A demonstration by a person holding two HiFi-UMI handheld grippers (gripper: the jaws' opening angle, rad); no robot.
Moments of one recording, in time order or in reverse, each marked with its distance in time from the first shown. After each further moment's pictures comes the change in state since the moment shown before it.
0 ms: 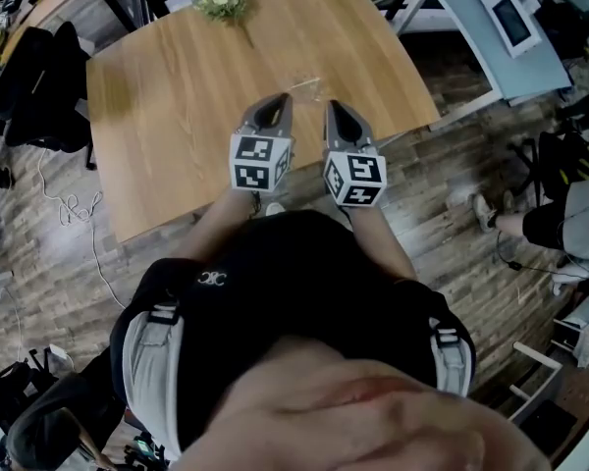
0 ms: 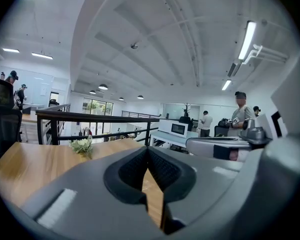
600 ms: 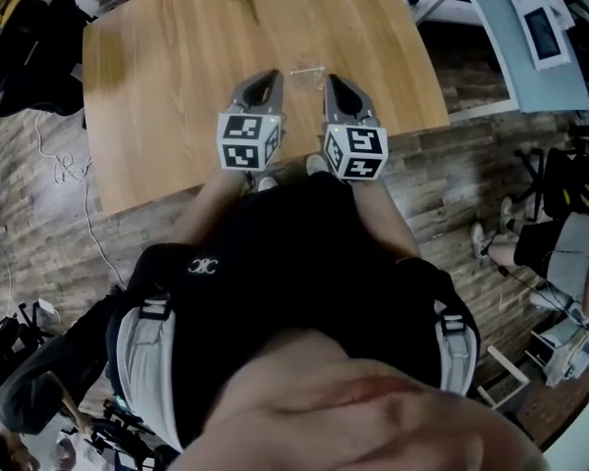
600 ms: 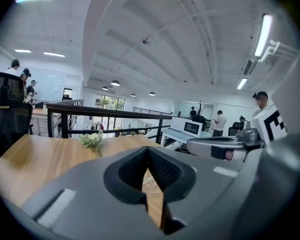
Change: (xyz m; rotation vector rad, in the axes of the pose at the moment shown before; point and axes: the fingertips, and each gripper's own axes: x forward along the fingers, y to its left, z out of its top) left arm 0.050 0.035 -0.006 -0.074 0.045 0.136; right arm 0.071 -0.040 -0.012 -0.041 0.115 0.128
